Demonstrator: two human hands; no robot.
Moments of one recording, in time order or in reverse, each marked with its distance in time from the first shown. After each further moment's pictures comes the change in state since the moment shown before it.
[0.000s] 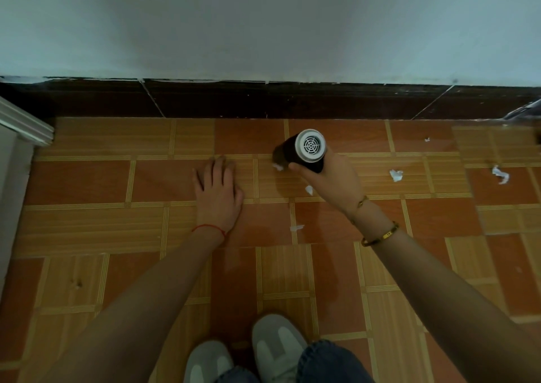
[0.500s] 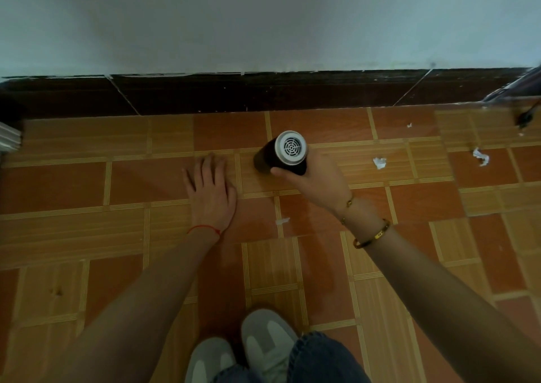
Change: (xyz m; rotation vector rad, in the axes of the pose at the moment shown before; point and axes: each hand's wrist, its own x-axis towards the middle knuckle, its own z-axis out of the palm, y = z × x) left_hand -0.006 0.019 0.006 -0.046 -0.023 -0.018; right_hand -0.014 0.007 0.001 0.025 -0.089 0.029
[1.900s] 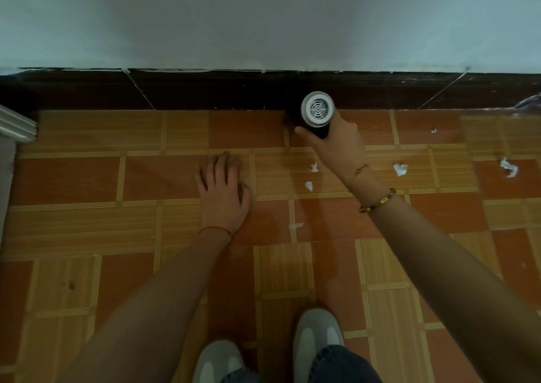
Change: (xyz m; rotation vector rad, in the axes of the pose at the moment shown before) left_hand 0.003 -0.001 -0.001 -0.022 0.057 0.004; right_hand 0.062 -0.007 -0.014 -0.097 0.210 0.047
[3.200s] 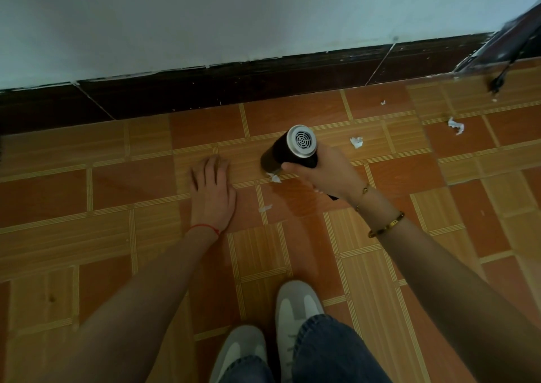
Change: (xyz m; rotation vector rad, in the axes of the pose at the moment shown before) left_hand -0.016 0.030 0.007 0.009 -0.084 0.159; right_hand -0.091 0.050 -0.043 0.165 -0.253 0.073
